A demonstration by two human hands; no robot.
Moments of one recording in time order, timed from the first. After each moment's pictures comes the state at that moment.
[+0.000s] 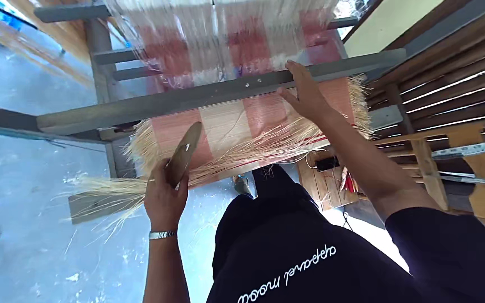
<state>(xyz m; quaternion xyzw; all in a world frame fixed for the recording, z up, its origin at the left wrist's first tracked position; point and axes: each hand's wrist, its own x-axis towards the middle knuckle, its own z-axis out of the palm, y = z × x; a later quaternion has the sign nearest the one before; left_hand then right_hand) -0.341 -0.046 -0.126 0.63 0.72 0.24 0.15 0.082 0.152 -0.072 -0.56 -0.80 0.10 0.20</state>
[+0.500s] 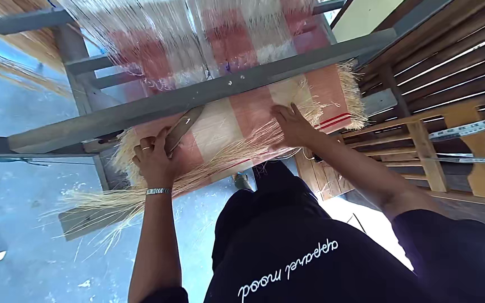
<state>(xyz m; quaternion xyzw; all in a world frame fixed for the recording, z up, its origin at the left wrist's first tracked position) -0.340 0.060 -0.162 0.68 0.71 0.17 0.09 0.093 0.075 -0.143 -0.55 -0.82 0.15 -0.02</state>
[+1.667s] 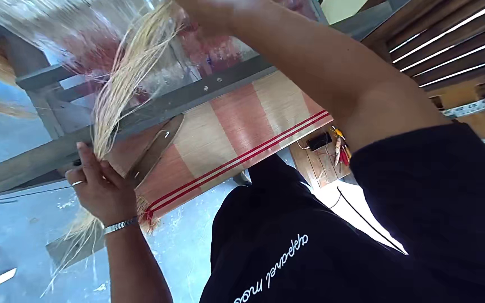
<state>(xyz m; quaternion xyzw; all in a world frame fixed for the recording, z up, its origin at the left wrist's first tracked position) -0.353 0.060 -0.108 0.63 0.74 0.23 0.02 -0.005 0.305 0.016 -0.50 -0.85 0.15 0.03</state>
